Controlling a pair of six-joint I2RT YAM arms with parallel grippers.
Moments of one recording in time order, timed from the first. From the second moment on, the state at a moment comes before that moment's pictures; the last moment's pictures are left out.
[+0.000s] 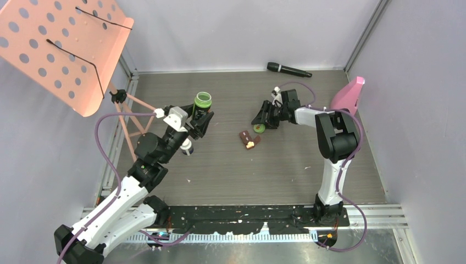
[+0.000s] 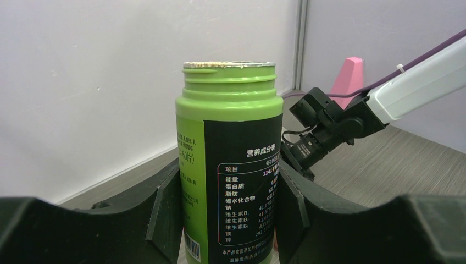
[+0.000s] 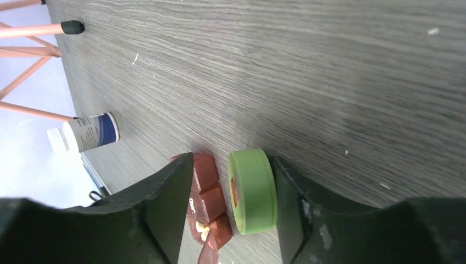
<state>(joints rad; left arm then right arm) -0.61 0.74 0.65 0.39 0.05 0.07 0.23 2.00 1.17 -0.03 -0.61 0.54</state>
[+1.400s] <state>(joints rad) -0.61 0.81 0.60 0.39 0.12 0.05 0.52 2.07 1.52 -0.63 0.22 0.30</state>
